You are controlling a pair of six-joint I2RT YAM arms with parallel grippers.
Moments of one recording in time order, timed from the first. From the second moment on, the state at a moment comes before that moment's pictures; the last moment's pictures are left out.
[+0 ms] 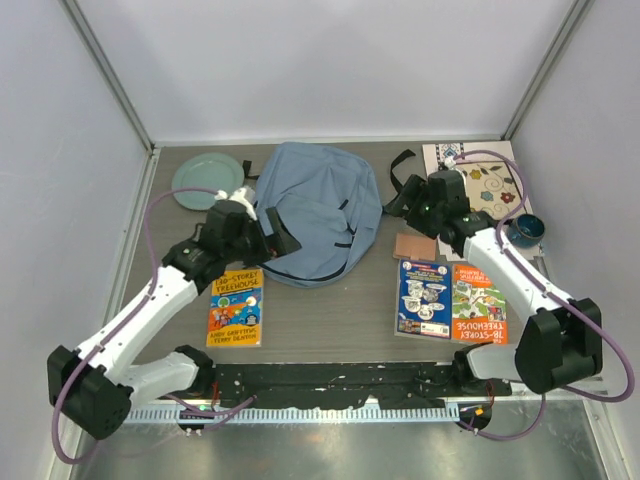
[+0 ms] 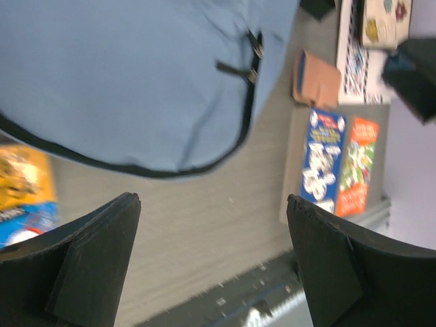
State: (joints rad) left arm -0.45 1.05 0.90 -0.48 0.12 -0.73; right arm 0.31 1.28 0.93 -0.28 0.02 0.74
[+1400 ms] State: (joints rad) left arm -0.80 1.17 0.65 -0.69 -0.42 -1.05; right arm 0.24 1.49 0.97 -0.40 -0.20 0.62
